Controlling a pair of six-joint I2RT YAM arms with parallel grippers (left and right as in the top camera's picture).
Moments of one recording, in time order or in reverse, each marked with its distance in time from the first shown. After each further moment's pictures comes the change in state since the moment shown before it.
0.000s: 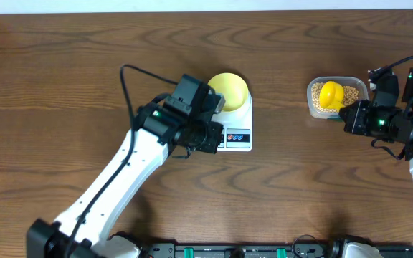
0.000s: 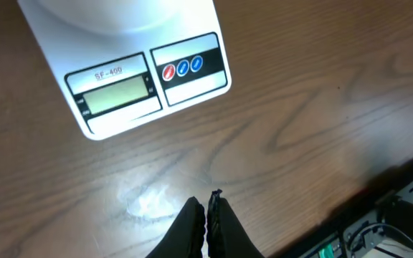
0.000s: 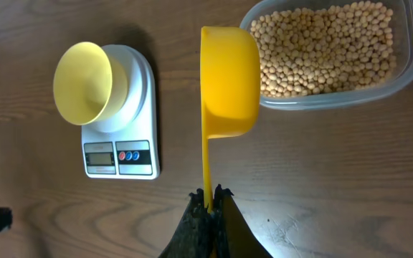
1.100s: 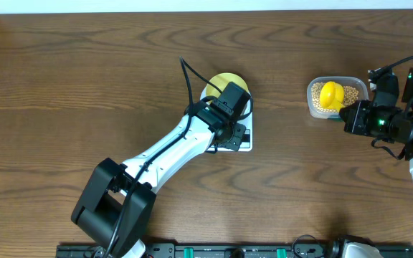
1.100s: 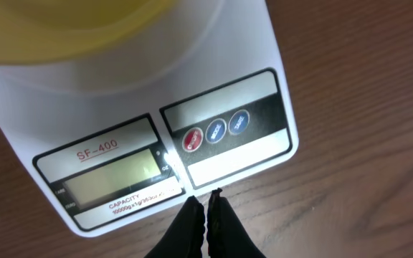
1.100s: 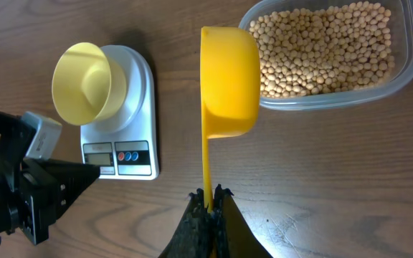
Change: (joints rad) left arm -0.143 0.296 0.000 0.240 -0.259 -0.045; right arm 0.000 0.000 0.000 0.001 0.003 0.000
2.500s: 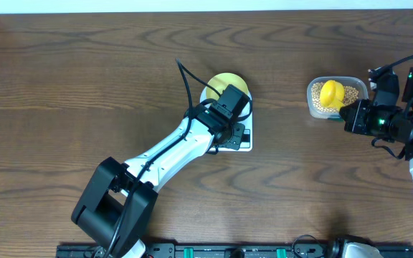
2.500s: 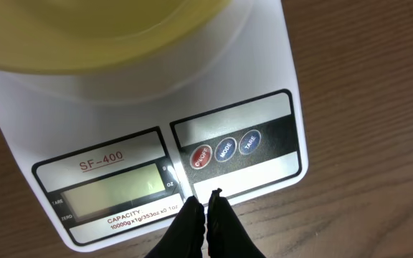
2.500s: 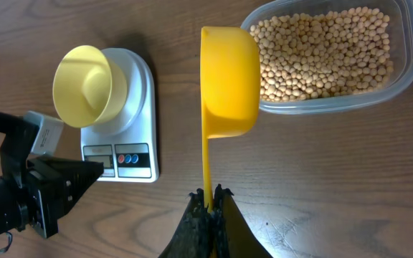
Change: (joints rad) left arm -0.001 0.001 -0.042 0.069 -0.031 -0.065; right arm 0.000 0.000 0.000 0.010 0.000 -0.001
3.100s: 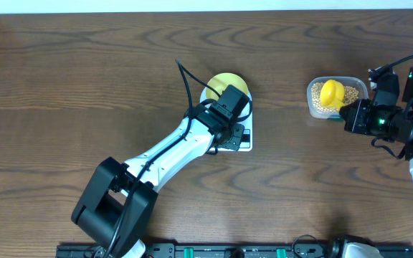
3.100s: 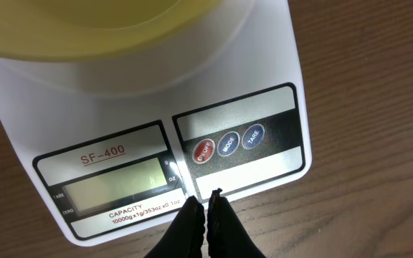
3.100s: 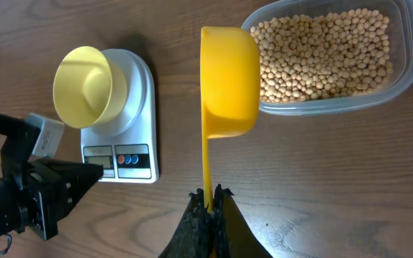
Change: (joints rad) left arm 0.000 0.000 0.000 -0.010 0.000 -0.003; right arm 0.000 0.000 0.000 0.003 0.000 0.000
